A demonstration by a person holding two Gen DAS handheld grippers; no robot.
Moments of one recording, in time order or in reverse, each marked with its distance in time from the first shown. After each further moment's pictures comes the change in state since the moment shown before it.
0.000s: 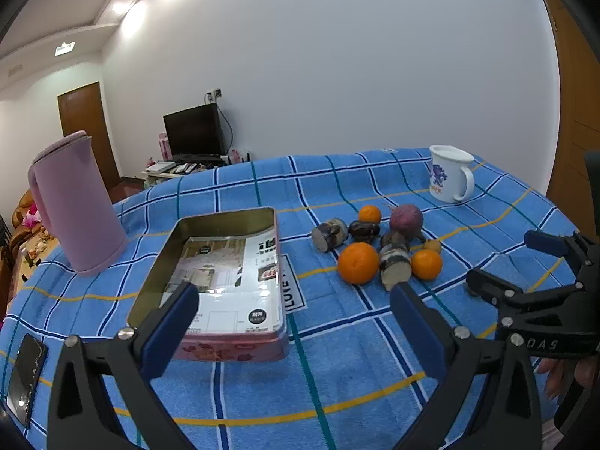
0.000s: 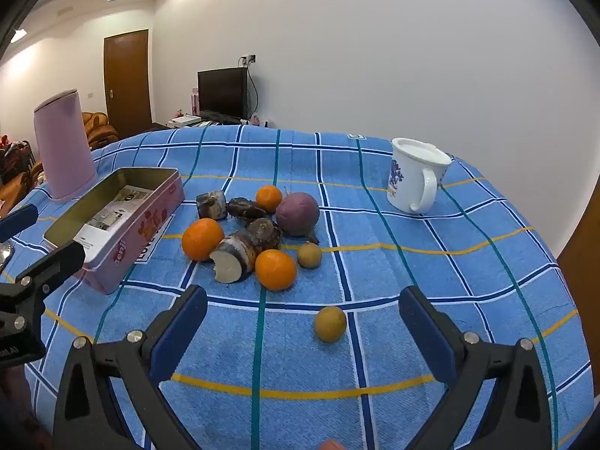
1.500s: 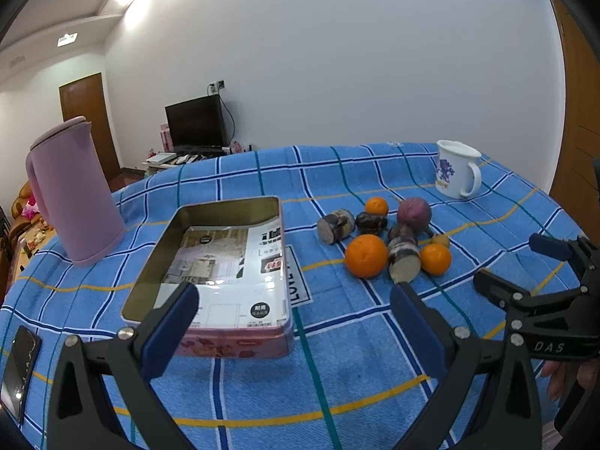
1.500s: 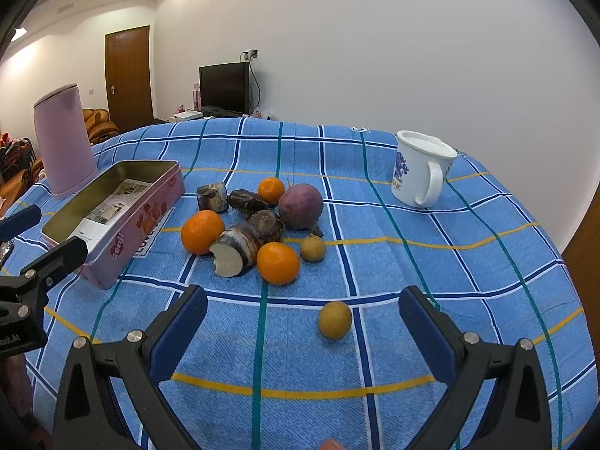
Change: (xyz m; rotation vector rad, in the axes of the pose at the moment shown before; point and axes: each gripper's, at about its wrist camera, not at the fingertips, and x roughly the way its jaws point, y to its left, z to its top) left arm 0.011 0.007 -0.007 -0.019 0.022 -0.001; right arm 0.008 0.001 -0.004 -0.002 0.016 0.009
